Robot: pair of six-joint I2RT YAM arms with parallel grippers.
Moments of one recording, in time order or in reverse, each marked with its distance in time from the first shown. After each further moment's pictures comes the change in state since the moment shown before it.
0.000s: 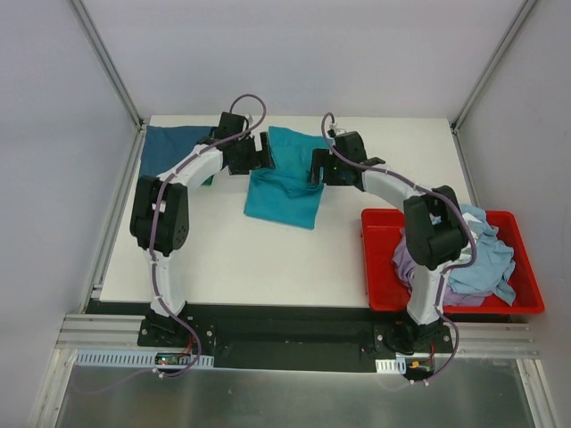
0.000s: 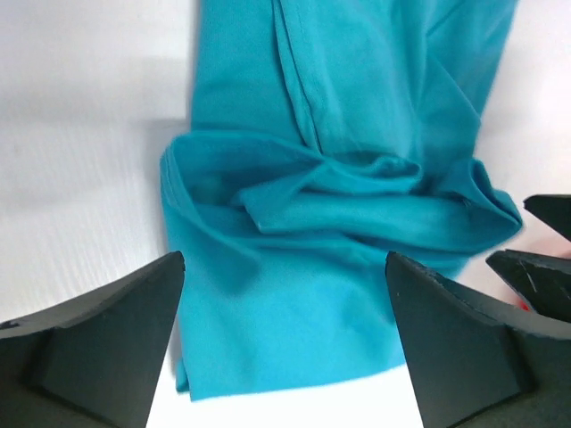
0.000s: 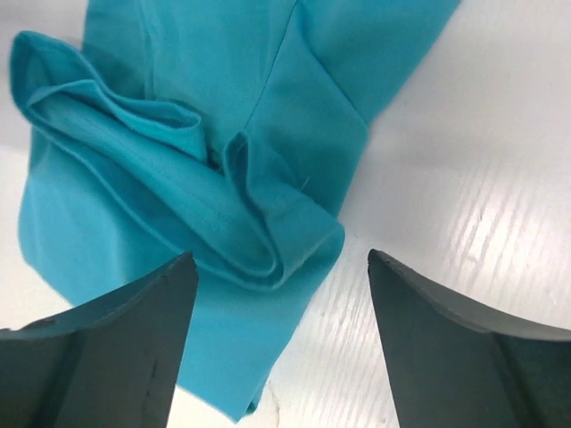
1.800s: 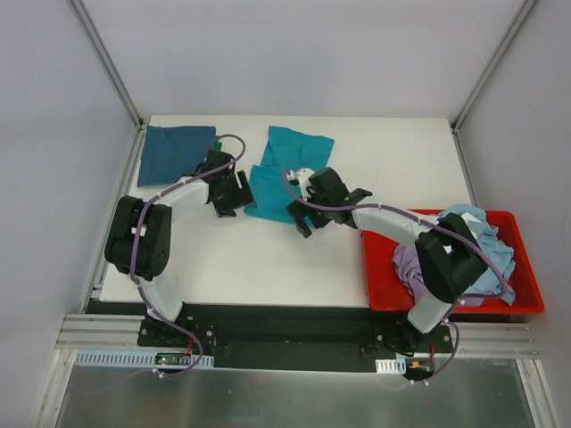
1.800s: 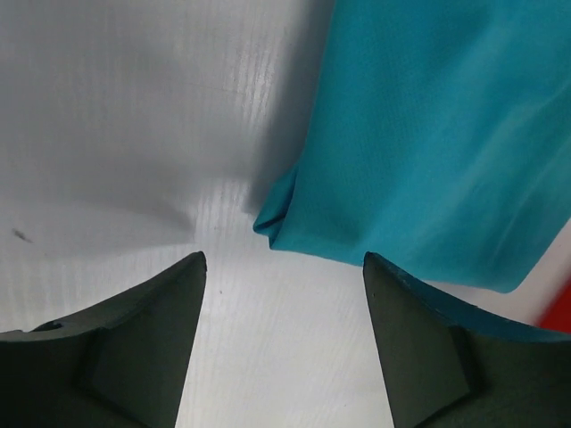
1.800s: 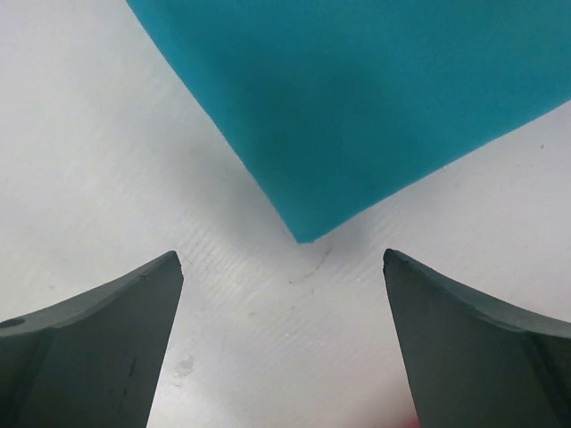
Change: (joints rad) left arm 0.026 -0.322 -0.526 0.042 -0.074 -0.208; right arm 0.254 -0.286 -0.280 -0.103 0.064 -0.399
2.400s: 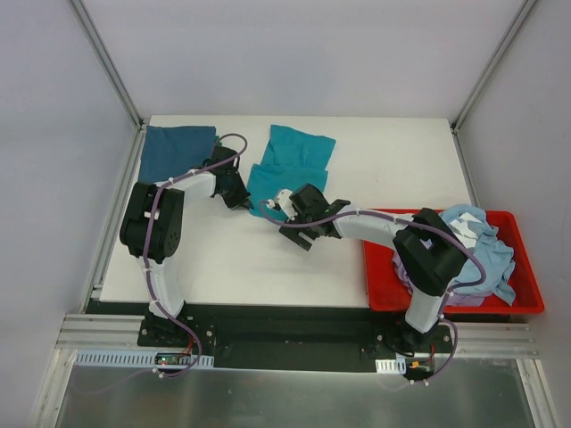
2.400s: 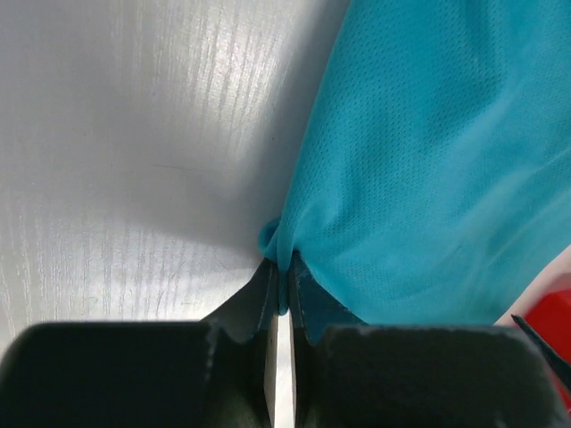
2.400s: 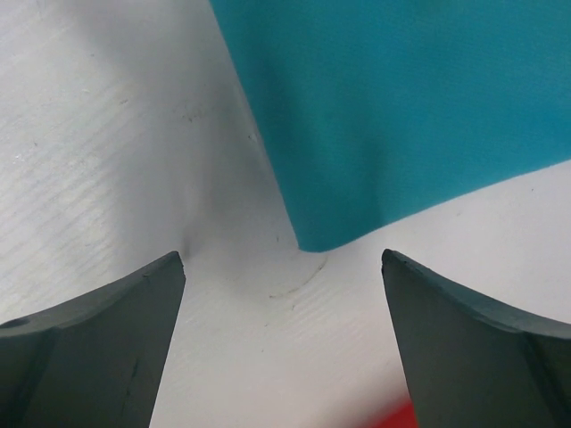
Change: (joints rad) left arm 0.011 0.199 0.122 0.010 0.066 -0.090; right arm 0.124 0.099 -0.029 0.010 0.195 -0.268
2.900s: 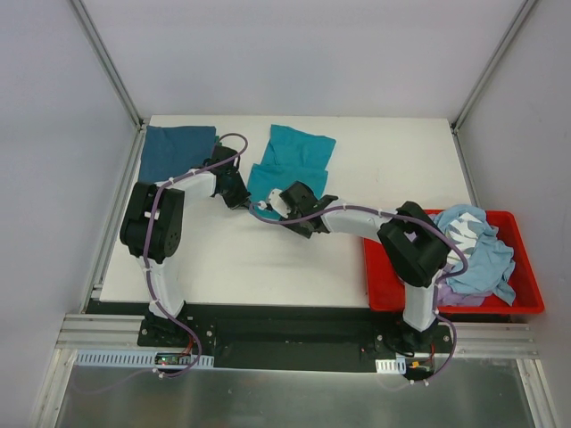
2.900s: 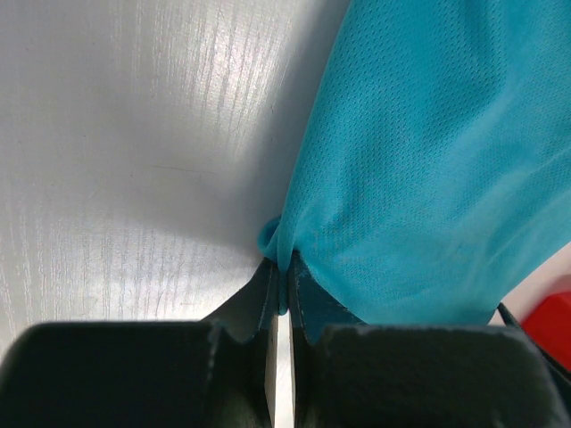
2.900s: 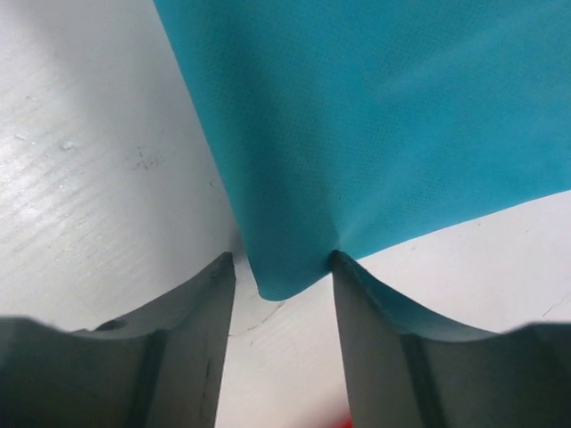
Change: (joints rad) left arm 0.002 0.002 0.007 -0.002 -0.002 0.000; right arm 0.025 0.122 0.119 -0.027 0.100 -0.117
